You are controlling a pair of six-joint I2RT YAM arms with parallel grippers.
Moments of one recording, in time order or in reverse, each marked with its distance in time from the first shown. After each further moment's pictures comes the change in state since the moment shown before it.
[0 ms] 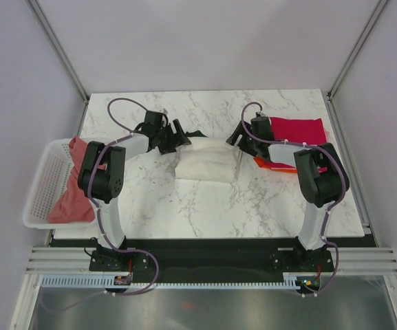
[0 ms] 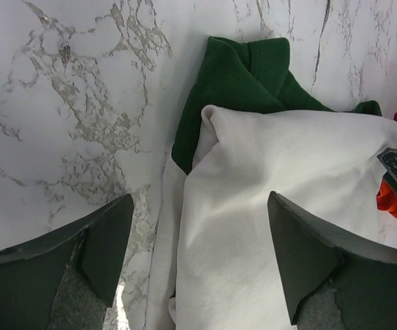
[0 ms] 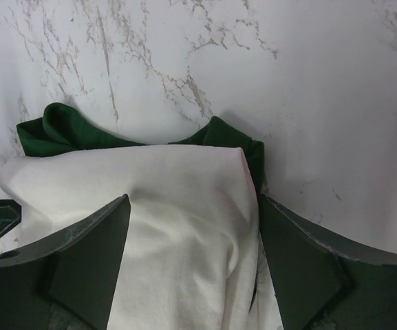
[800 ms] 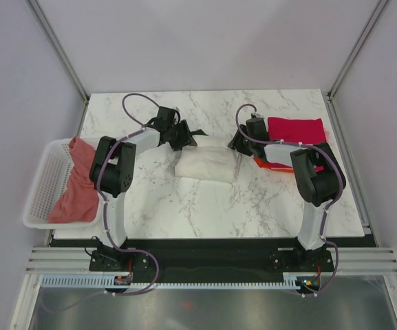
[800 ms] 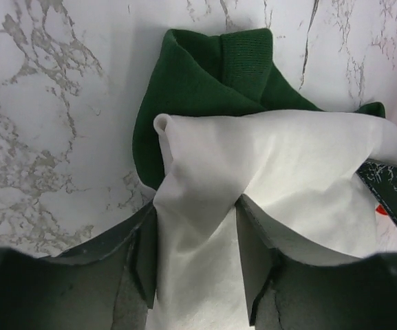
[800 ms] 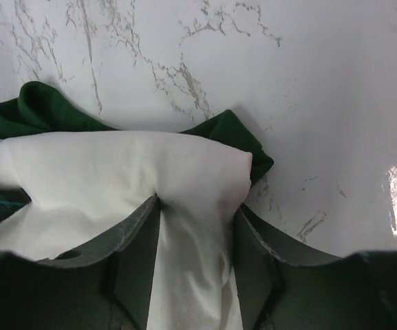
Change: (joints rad) left arm -0.071 0.119 0.176 -0.108 -0.015 0.000; right arm 0.037 0.005 0.004 -0.028 0.061 -0.046
